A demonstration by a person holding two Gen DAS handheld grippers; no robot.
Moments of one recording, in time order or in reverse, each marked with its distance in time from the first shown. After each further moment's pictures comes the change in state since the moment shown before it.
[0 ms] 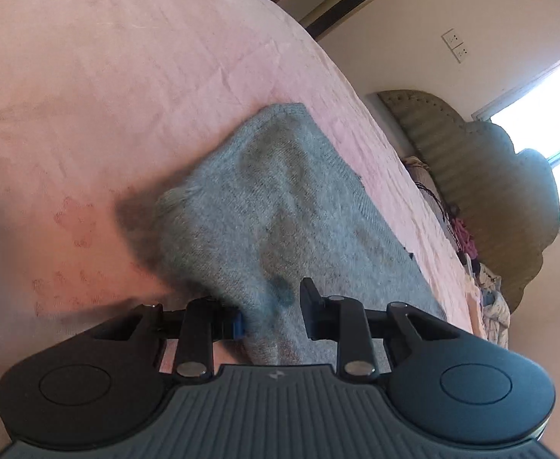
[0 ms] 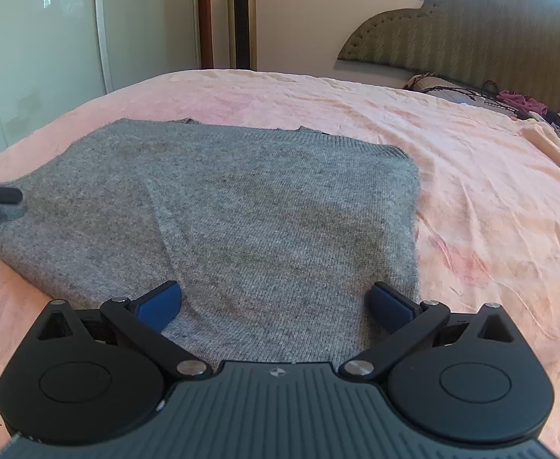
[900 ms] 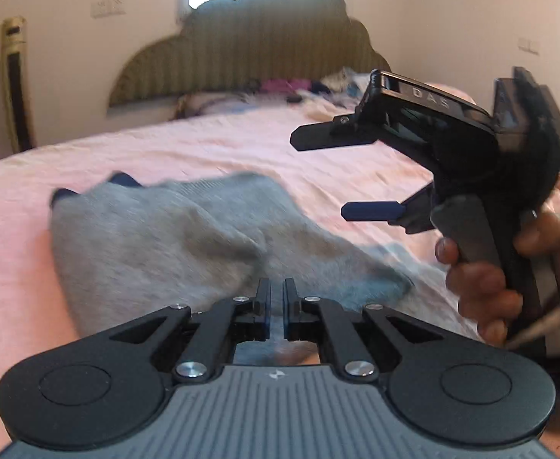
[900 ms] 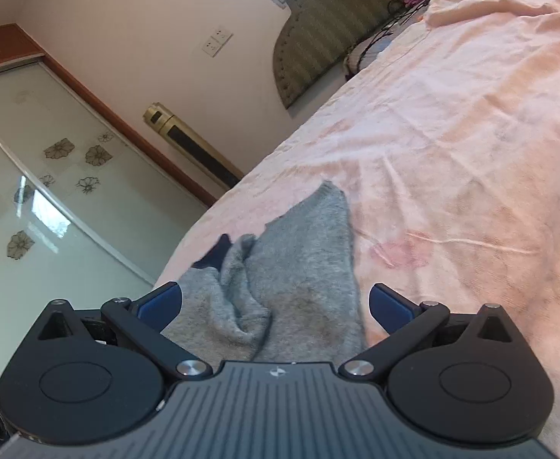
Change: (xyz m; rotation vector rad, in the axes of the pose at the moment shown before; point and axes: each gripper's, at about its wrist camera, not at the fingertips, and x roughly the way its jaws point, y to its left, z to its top) left arm 0.020 -0.175 -0.153 1.093 0.012 -0.233; right arm -0.024 -0.118 -0.002 0.743 -0.244 0.341
